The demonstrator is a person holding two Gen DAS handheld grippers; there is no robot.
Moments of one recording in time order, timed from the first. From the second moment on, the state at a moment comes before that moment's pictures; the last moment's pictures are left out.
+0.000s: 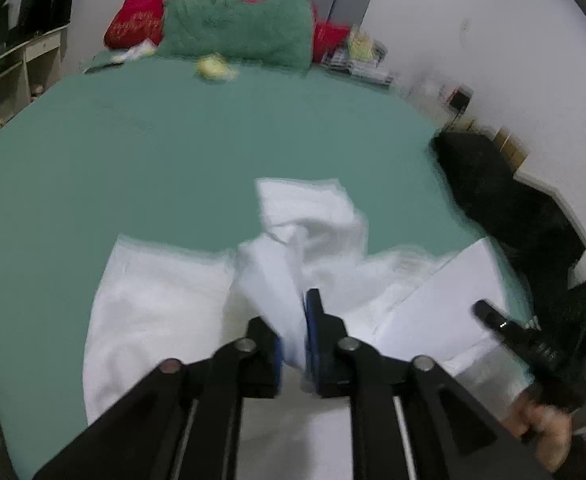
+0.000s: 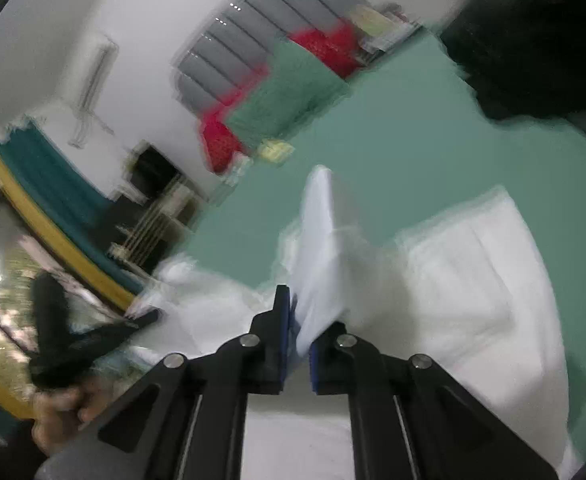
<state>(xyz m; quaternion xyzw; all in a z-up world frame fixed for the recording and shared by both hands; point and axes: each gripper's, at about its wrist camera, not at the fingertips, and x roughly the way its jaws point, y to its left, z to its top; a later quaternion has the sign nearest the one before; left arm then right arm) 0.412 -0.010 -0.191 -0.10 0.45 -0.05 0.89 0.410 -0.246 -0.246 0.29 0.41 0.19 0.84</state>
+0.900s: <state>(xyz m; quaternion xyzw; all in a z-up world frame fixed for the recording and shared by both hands) 0.363 -0.029 -0.149 -0.01 0.38 -0.03 0.93 0.392 -0.178 -0.242 0.05 0.43 0.23 0.87</state>
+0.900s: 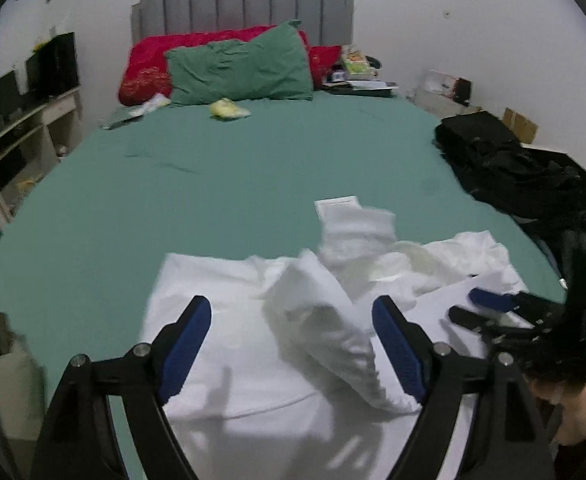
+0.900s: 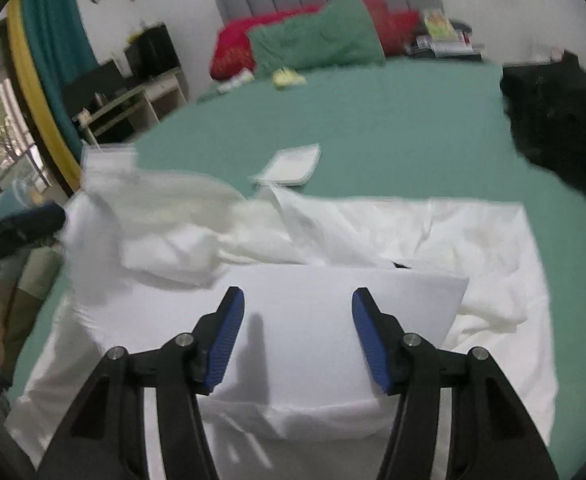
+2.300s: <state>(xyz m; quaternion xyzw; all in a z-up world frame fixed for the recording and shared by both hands) 0.199 0.057 -0.192 -0.07 0.50 0.05 0.86 0.202 -0.330 -0.192 0.04 0.44 0.09 0.89</state>
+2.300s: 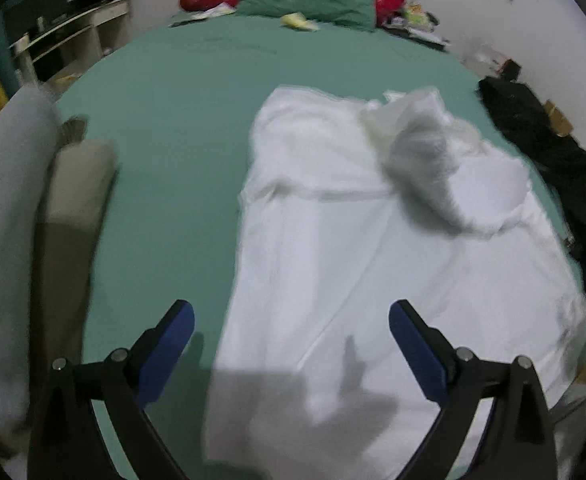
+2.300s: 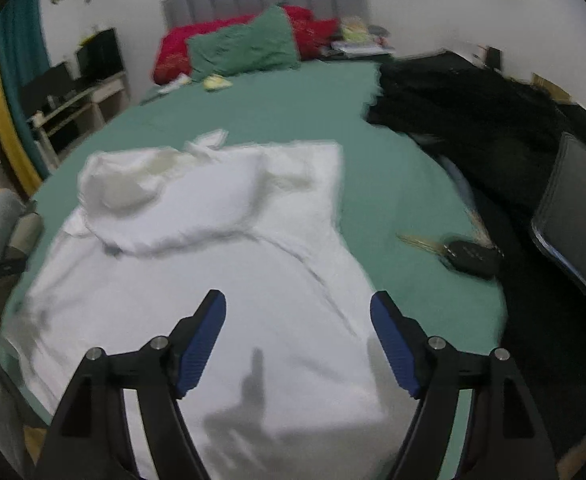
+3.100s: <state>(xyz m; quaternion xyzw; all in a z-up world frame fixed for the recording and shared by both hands) 0.140 0.056 -0.220 -0.10 0.52 -0.02 0.85 0.143 -0.369 -0.221 0.24 0.47 0.17 0.84</state>
